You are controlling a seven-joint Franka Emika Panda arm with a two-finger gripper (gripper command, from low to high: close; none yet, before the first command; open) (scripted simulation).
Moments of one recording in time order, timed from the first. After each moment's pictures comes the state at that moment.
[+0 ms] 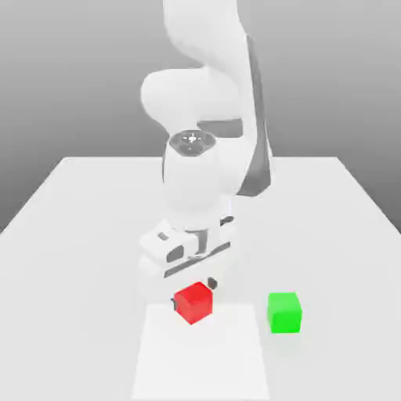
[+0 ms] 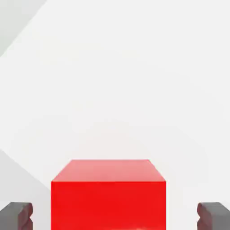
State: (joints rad) arm 0.02 0.17 -0.03 -2.93 0.10 3.10 -0.01
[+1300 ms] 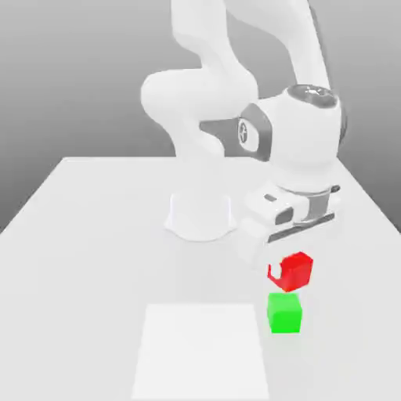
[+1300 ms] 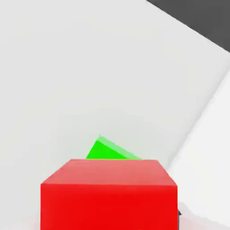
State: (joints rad) arm 0.23 -0.04 0.18 -2.82 -0.01 2.78 0.65
